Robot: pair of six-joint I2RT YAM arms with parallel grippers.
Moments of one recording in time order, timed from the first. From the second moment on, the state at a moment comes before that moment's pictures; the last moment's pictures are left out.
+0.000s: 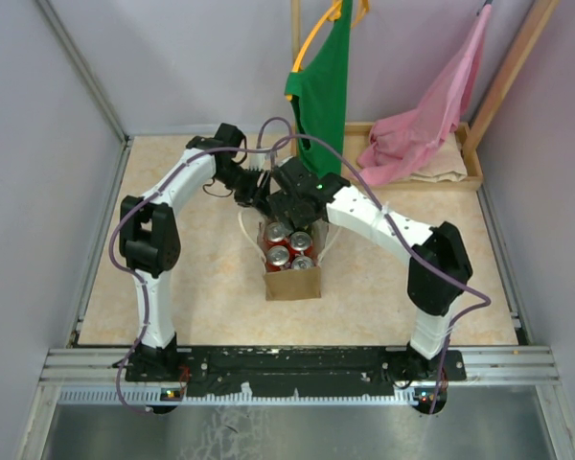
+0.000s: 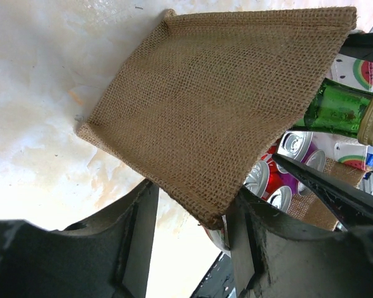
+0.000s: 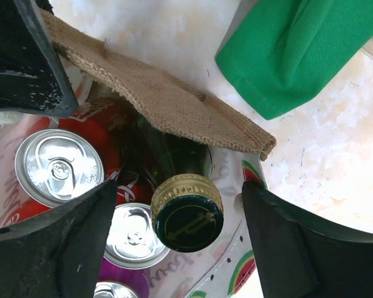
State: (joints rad) left arm -0.35 2.10 1.85 -1.04 0.73 0.15; right arm 0.80 1.80 1.59 -0.79 0.28 0.19
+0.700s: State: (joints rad) left arm -0.34 1.92 1.86 -0.81 0.66 0.08; right arm 0.70 1.62 1.73 -0.73 0.19 0.30
